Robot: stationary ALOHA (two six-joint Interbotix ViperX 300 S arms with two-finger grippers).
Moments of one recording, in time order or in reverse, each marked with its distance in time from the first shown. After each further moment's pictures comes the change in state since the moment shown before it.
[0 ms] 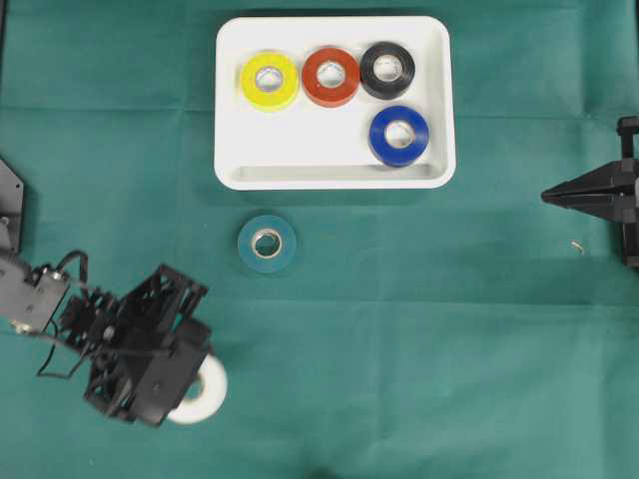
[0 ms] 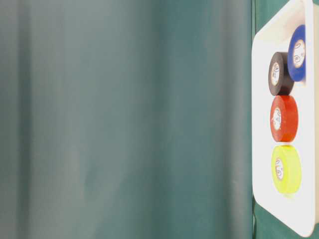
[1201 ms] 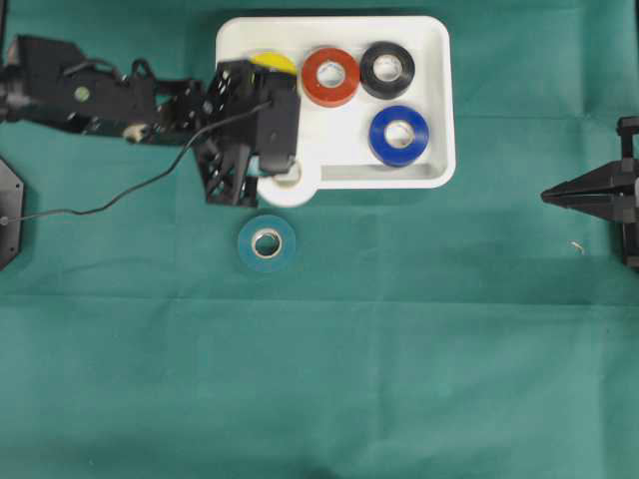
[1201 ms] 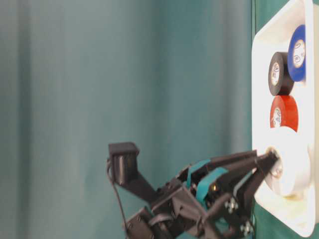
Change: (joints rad) left arm 0.634 0.158 -0.175 0.002 -0.037 0.295; right arm 0.002 0.000 0.000 -0.002 -0.002 0.000
